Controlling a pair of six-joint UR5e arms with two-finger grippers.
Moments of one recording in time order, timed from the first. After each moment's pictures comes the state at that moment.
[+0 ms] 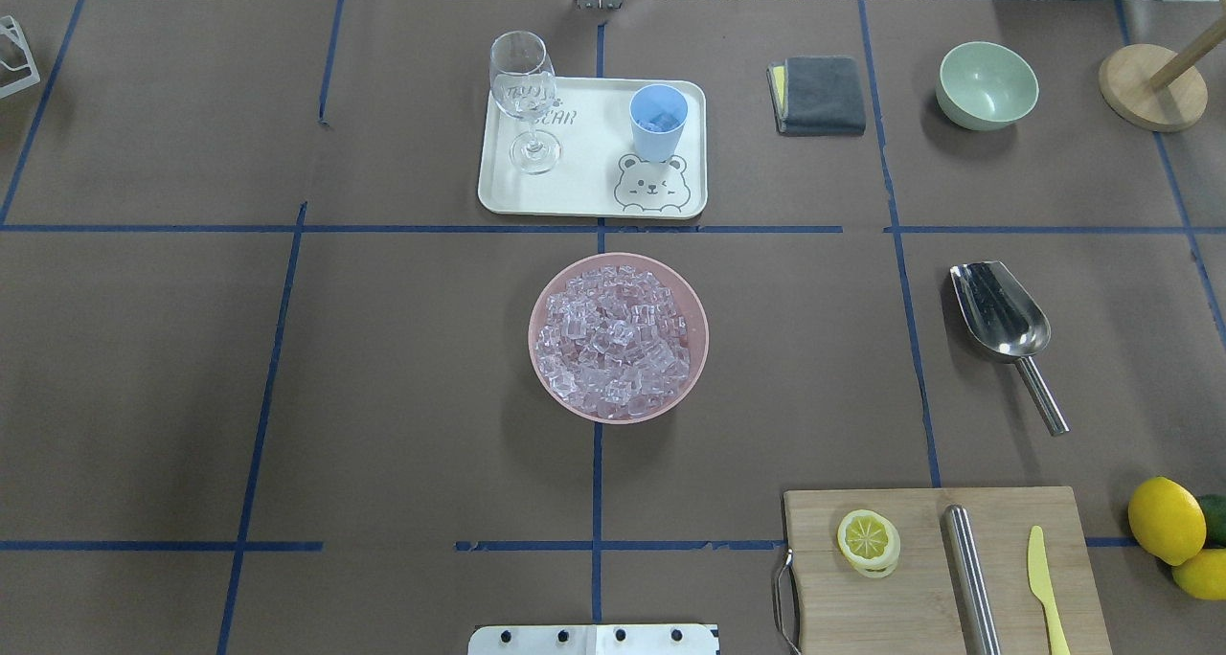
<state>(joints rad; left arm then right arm) -1.59 -1.64 -1.57 -1.47 -2.41 0.32 1.58 -1.56 1.64 -1.64 2.41 -0.02</state>
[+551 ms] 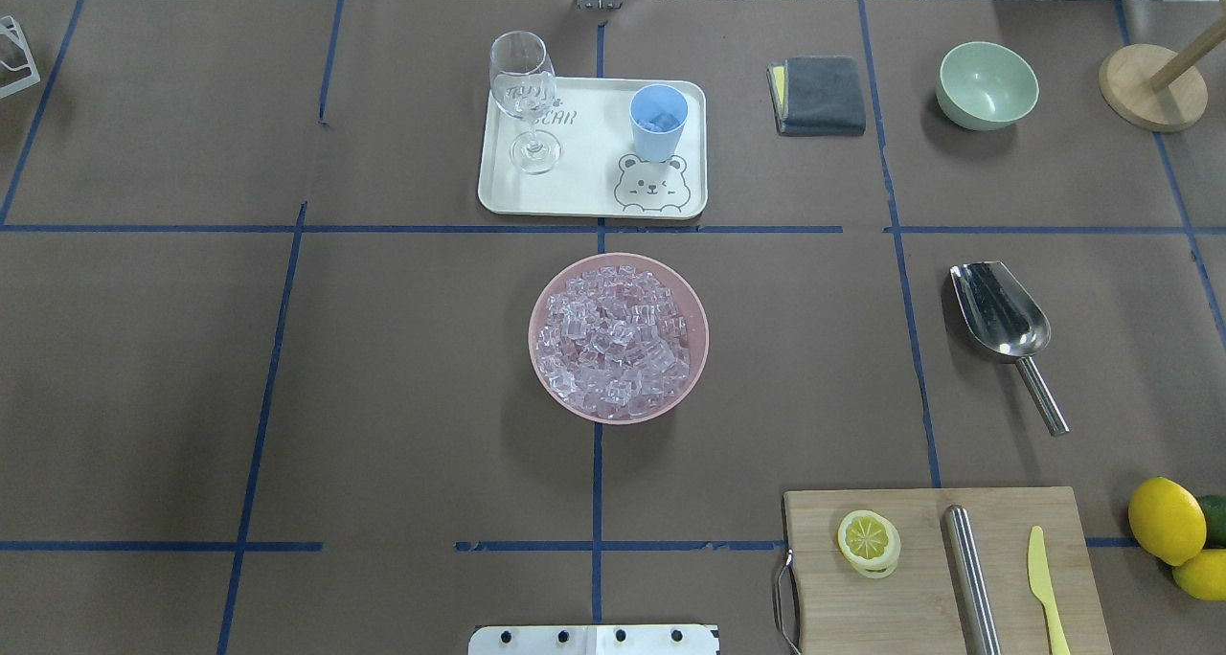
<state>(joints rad) -1.60 -1.63 -1.57 -1.47 -2.41 0.32 1.63 -1.60 1.66 -1.64 2.41 -0.02</state>
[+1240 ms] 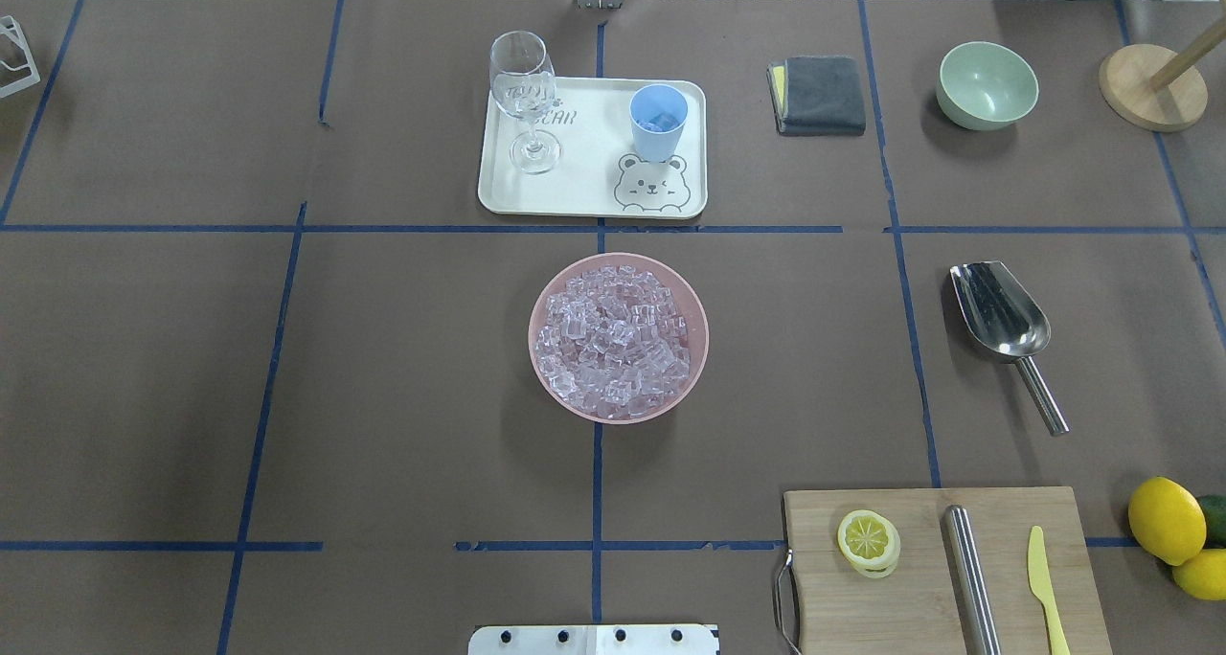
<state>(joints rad) -1.60 -1.63 -1.57 -1.47 -2.41 0.32 1.64 -1.66 1.73 -1.63 2.41 -0.02</state>
